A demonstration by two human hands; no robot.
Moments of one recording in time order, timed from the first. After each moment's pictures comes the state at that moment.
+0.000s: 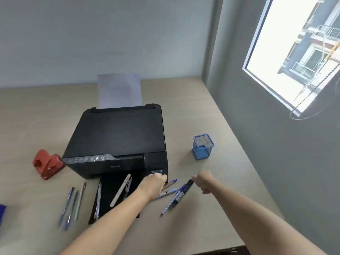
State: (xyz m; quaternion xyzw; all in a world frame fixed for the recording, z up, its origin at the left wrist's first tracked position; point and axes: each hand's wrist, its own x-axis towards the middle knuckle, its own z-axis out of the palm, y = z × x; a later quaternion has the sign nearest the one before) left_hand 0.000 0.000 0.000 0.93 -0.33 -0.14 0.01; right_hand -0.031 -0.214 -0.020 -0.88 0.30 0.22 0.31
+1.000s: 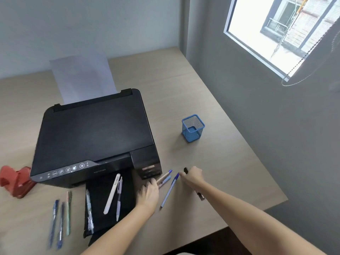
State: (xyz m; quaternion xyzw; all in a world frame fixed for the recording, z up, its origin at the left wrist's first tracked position) left_hand -0.020 -0.002 -0.062 0.96 -0.21 -0.19 -0.07; right_hand -0.038 -0.179 -0.068 -0.79 0.42 0.20 0.39
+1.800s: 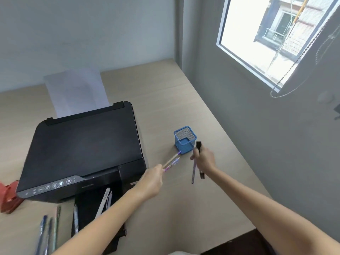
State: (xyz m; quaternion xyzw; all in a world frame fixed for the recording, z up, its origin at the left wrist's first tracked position) left_hand 0.018 -0.065 0.042 0.91 -0.25 -0.26 0.20; right_hand -0.009 -0.273 -0.010 -0.83 0.34 -0.03 0.44
